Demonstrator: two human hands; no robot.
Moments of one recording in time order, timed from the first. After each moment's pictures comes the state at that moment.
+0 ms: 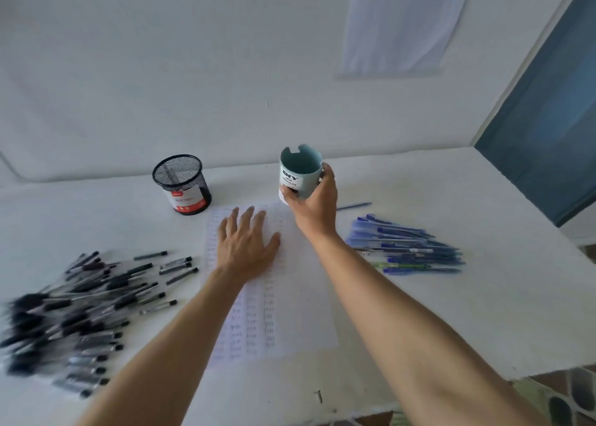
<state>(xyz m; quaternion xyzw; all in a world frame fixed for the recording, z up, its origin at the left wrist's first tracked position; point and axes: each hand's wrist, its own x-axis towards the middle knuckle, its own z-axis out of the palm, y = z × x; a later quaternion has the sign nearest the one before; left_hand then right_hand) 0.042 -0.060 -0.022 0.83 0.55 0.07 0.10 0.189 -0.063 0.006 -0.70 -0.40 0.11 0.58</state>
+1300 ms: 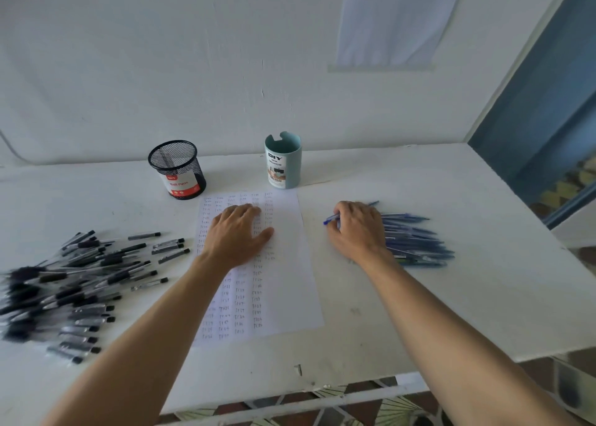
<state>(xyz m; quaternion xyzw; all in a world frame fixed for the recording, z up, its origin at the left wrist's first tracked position) 0.028 -0.063 -0.023 0.85 0.51 0.08 0.10 0.269 -0.149 -0.015 -0.79 -0.60 0.01 0.13</state>
